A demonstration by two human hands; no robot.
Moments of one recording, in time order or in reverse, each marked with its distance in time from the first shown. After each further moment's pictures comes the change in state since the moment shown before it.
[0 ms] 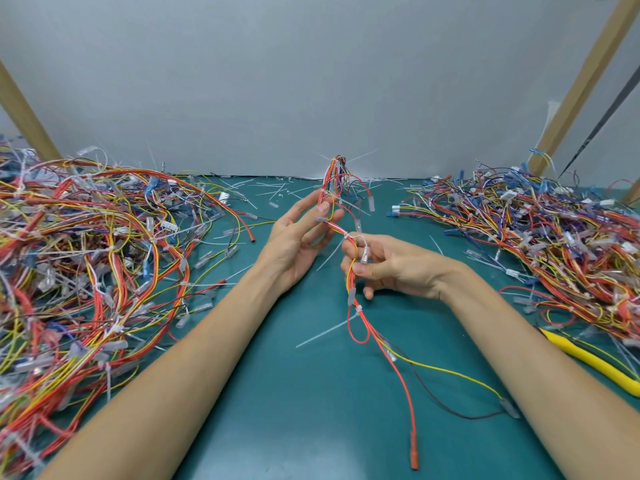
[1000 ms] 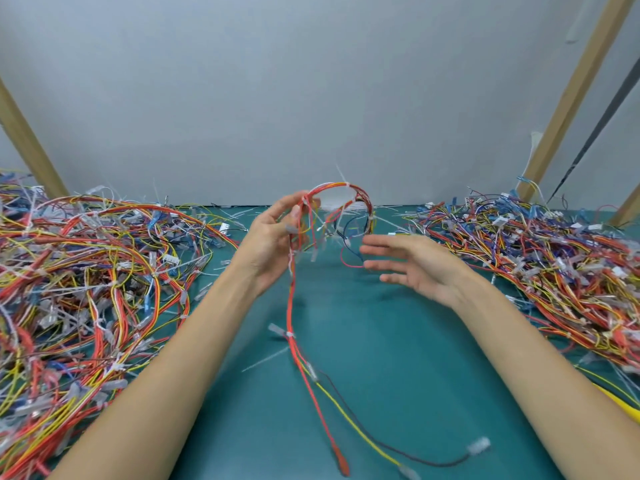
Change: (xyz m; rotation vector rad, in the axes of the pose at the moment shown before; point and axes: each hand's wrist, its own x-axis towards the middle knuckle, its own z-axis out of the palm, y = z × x) left_hand -0.001 0.053 0.011 0.236 -0.074 0.139; right_hand -0.008 -0.027 -0.021 0.239 0.628 0.044
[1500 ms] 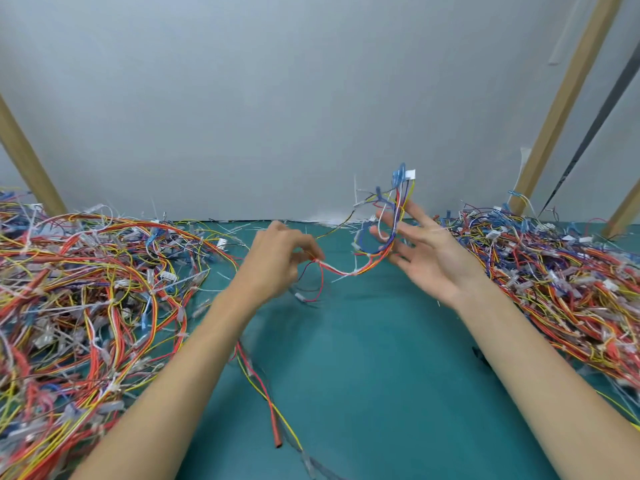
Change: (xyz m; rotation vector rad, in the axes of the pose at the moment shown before) left_hand 0.005 0.005 -0.004 1.504 -0.093 0.329; right_hand -0.006 -0.023 -0.003 0.358 -0.076 -0.294
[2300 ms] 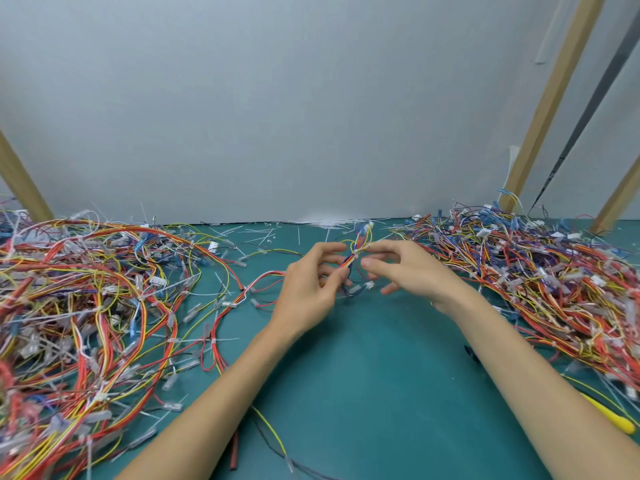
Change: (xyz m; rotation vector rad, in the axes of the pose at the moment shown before) left_hand -0.017 0.041 0.060 -0.691 0.152 -0.107; right_hand -0.005 0.016 -0.002 -1.032 0.088 0.093
